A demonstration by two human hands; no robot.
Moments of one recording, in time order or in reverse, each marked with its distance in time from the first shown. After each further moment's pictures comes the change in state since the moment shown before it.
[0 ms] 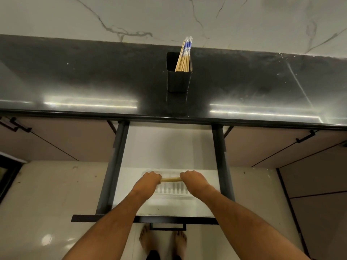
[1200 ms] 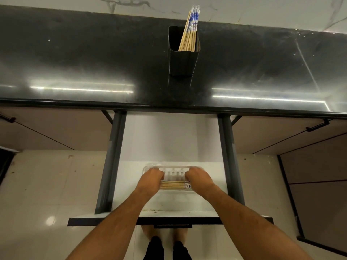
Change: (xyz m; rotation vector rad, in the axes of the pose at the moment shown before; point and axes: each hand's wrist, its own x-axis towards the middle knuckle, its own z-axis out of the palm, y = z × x) left_hand 0.030 -0.015 0.038 -0.040 -0.077 -0.008; right_hand 0.027 0.006 0.042 -0.035 -0.061 0.046
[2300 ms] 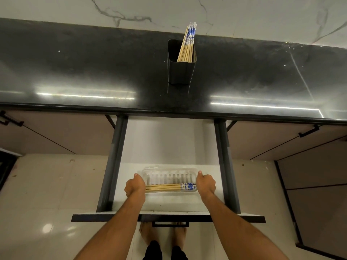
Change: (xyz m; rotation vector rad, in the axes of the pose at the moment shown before) left_hand -0.030 -0.003 -0.011 -1.206 0.305 -1.146; right_hand -0.026 -0.005 0.000 1.043 0.154 0.935
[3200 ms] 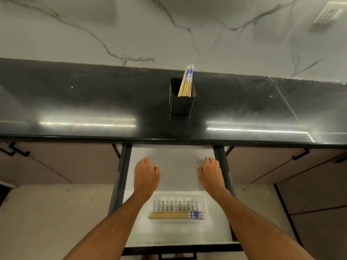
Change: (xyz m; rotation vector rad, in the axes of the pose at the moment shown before) left_hand -0.037 0.120 -0.023 0.444 0.130 1.105; right_hand -0.008 -0.108 -0.071 -0.418 0.335 -0.734
